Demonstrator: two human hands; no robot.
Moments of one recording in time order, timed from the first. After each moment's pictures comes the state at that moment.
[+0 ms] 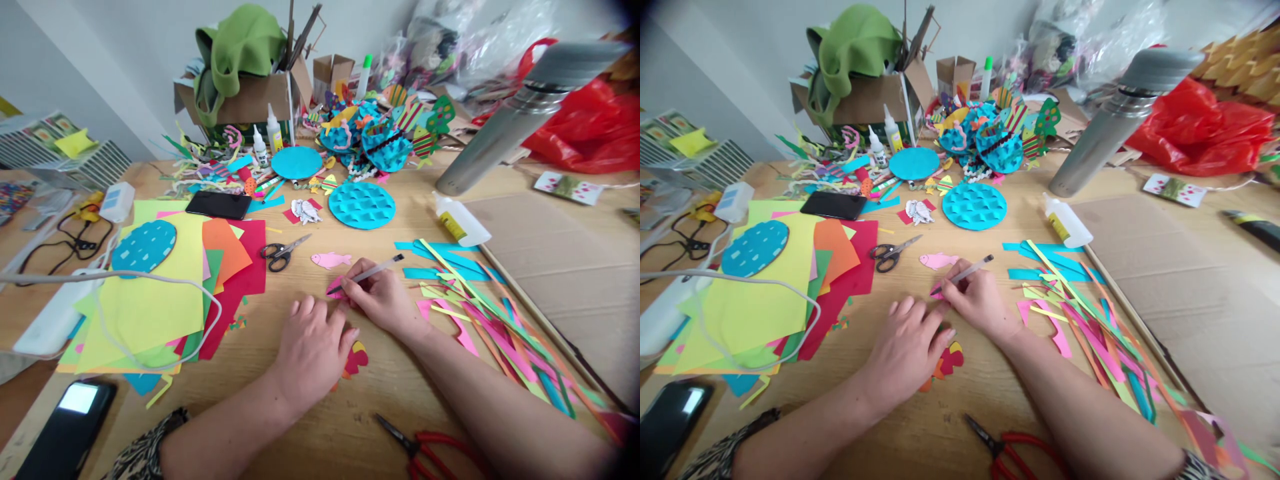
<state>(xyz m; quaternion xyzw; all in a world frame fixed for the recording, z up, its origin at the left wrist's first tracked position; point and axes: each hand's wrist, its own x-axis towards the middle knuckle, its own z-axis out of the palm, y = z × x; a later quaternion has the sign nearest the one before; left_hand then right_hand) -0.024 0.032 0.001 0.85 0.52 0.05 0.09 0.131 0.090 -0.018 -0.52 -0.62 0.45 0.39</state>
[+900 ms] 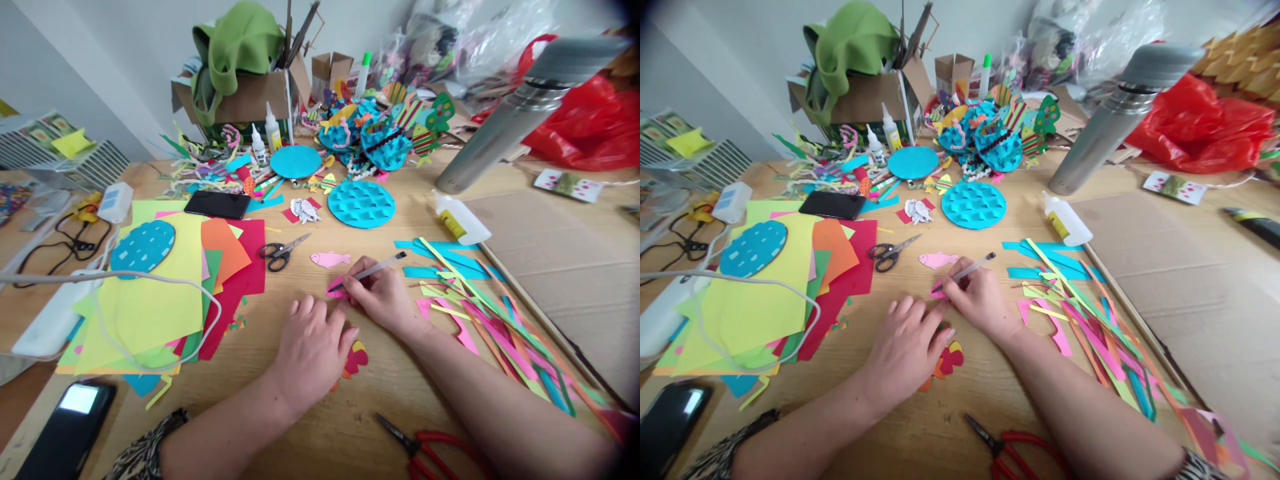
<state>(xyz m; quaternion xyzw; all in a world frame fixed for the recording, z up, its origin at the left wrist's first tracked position) -0.024 0.032 0.001 0.85 0.52 0.05 0.09 0.130 0.090 -0.015 -0.55 -0.61 0.41 0.39</state>
